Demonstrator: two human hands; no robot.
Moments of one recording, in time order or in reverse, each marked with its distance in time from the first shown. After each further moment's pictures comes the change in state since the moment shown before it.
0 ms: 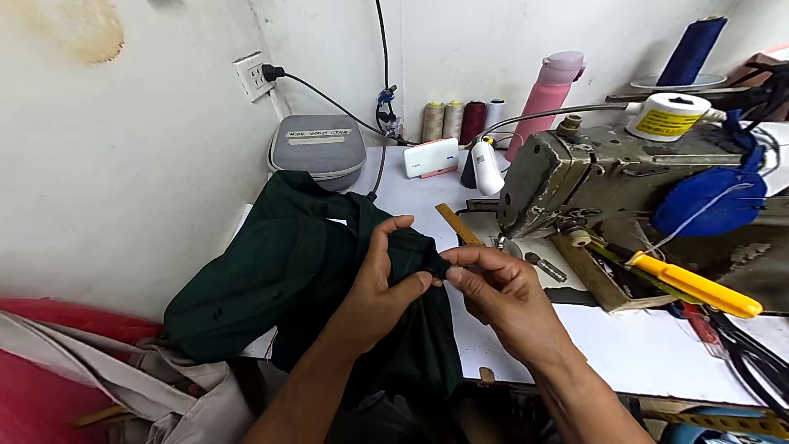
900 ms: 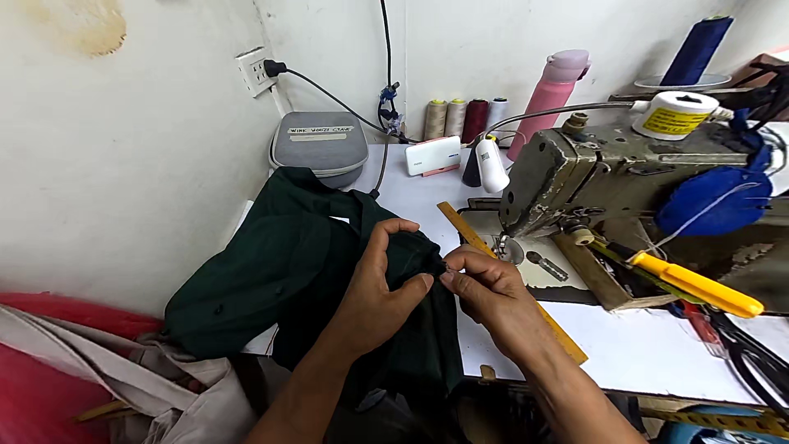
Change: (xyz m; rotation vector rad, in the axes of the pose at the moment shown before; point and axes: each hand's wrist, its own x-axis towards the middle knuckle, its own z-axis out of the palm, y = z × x) left_hand -0.004 -0.002 -0.003 0.275 0.108 0.098; right_hand 0.001 0.009 0.006 -0.140 -0.002 0.068
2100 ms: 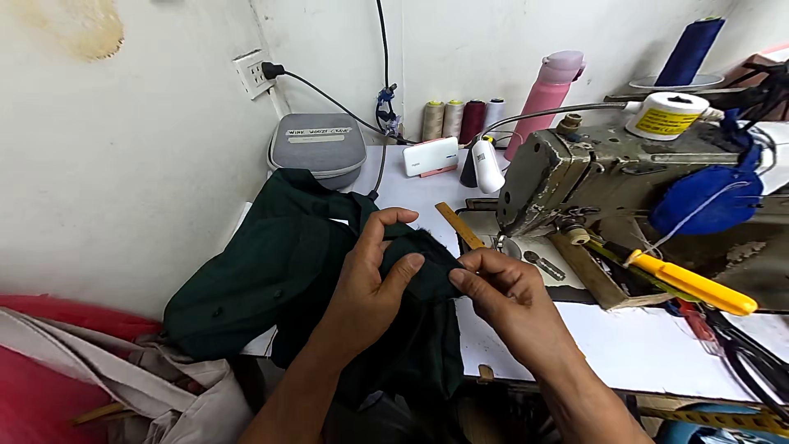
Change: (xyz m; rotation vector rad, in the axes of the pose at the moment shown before) left_hand 0.003 0.014 -0.006 0.031 0.004 0.186; right_hand -0.010 -0.016 -0.005 -0.047 0.092 -0.032
